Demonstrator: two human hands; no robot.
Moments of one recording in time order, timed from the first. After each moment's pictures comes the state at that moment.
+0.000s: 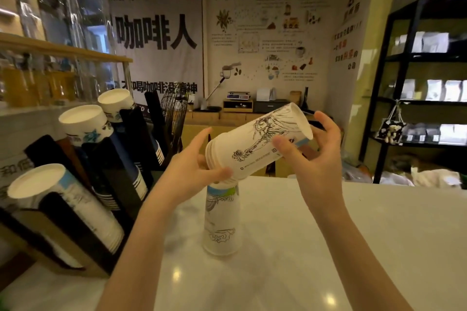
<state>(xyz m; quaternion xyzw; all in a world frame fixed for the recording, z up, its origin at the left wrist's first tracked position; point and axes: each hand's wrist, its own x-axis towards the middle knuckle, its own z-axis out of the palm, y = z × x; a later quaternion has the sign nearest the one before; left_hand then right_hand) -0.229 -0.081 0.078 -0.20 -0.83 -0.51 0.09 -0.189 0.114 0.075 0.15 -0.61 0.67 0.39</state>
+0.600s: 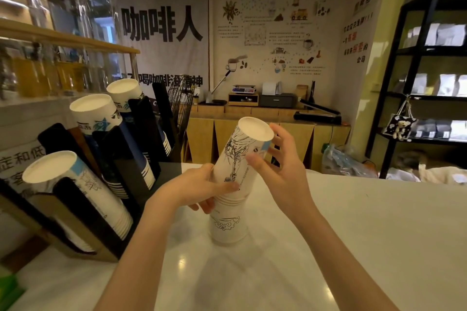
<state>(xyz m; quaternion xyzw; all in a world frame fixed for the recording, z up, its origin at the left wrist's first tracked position) -0.238 -0.085 0.056 -0.14 -0.92 -0.34 -0.10 -0.208 0.086 0.042 0.20 -0.73 0.59 0.29</state>
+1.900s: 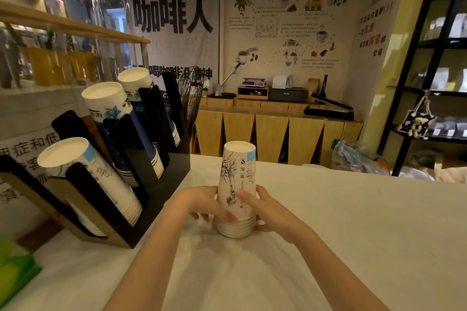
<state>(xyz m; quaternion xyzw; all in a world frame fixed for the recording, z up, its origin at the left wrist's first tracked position) -0.273 -0.089 -0.001 -0.09 -0.93 -0.26 -0.25 -0.232 0.076 -0.026 0.04 -0.80 0.59 -0.10</state>
